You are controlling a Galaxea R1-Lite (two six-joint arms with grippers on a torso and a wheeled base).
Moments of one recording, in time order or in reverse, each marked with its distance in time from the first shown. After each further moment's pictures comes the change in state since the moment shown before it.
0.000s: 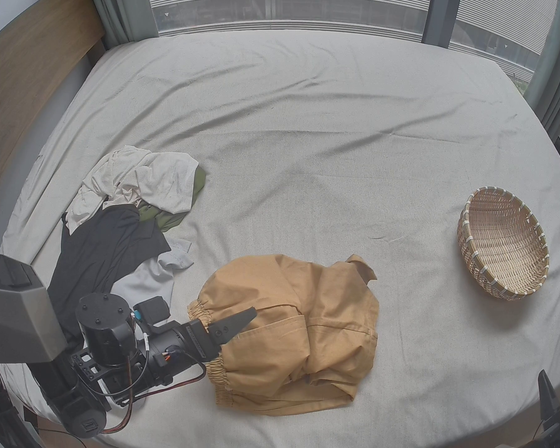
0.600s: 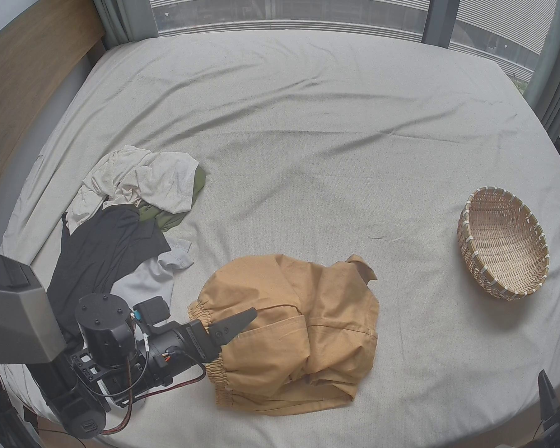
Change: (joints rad) left arm -0.003 0.008 0.005 0.000 0.005 0.013; right arm 0.000 0.000 0.000 0.000 0.000 0.000
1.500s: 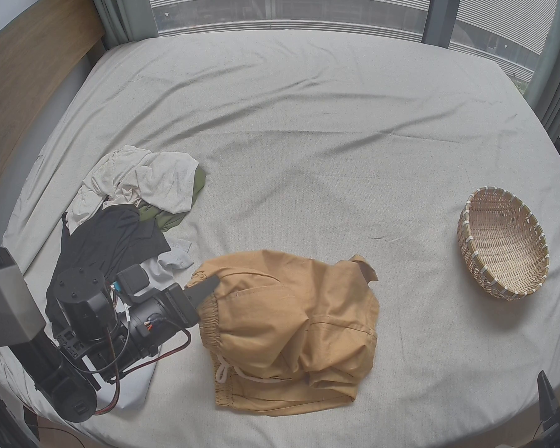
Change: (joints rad) left arm 0.088 -0.081 -0.076 0.000 -0.004 0.013; right arm -0.001 0.000 0.000 -0.003 0.006 -0.035
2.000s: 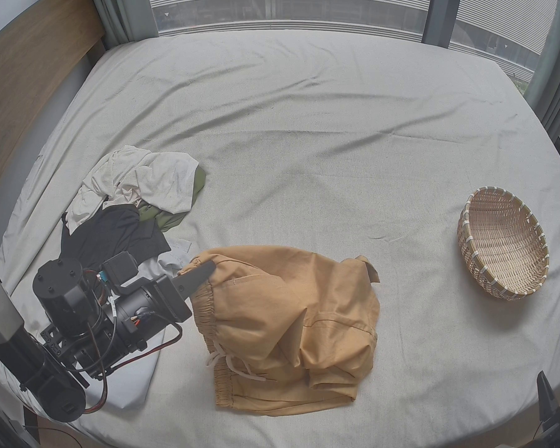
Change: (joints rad) left arm 0.011 -0.072 0.007 0.000 -0.056 0.062; right arm -0.002 0.000 0.000 -0.001 0.008 -0.008
